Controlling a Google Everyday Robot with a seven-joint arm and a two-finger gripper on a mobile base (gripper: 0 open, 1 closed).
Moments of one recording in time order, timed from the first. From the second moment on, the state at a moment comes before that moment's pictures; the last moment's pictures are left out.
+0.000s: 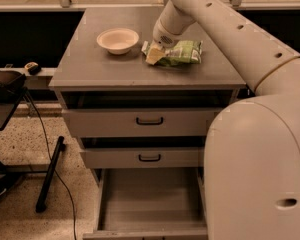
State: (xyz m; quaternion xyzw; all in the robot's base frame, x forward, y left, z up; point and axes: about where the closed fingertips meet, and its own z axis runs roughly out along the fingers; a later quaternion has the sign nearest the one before) arm 0.778 -0.024 0.850 -0.61 0.74 0.01 0.28
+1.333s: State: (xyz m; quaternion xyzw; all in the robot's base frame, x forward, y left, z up) arm 0.532 0.037 0.994 -0.65 0.50 0.18 0.54
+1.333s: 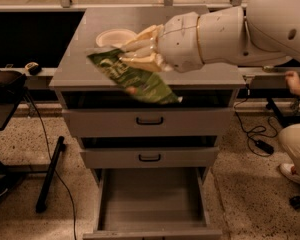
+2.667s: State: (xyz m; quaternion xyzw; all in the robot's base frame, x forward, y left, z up) arm 0.488 0.024 0.857 -0.70 0.49 0.20 0.48
